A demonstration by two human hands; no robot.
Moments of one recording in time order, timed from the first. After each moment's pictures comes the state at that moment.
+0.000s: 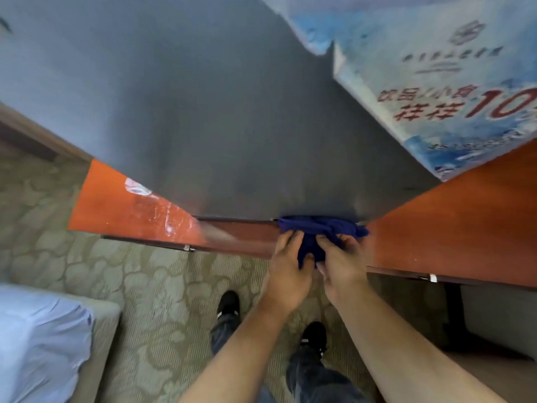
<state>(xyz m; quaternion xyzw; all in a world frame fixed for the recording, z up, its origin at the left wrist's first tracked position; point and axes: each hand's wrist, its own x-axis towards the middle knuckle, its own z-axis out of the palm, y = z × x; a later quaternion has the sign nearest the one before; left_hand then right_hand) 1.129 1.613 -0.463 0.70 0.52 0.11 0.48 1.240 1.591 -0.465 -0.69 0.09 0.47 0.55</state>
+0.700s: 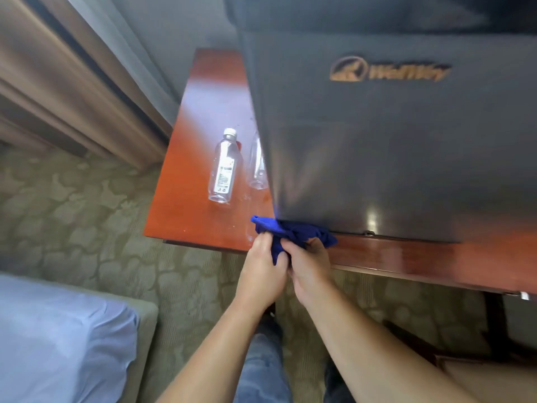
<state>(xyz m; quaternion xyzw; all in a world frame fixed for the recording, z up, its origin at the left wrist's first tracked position) 0.930 1.728 -0.447 0.67 0.58 0.13 0.44 1.020 1.712 -0.461 -0.67 0.08 0.52 0.52</state>
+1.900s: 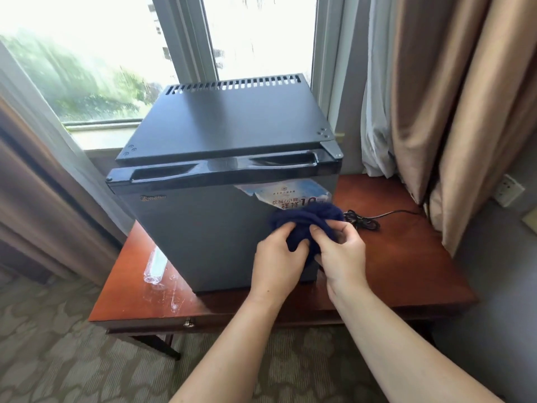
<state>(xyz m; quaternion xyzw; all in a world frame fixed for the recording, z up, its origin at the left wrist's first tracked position) 1.164 1.589 -0.199 0.76 0.44 0.29 0.38 1.268 1.540 -0.215 -0.62 -0.12 0.29 0.72</state>
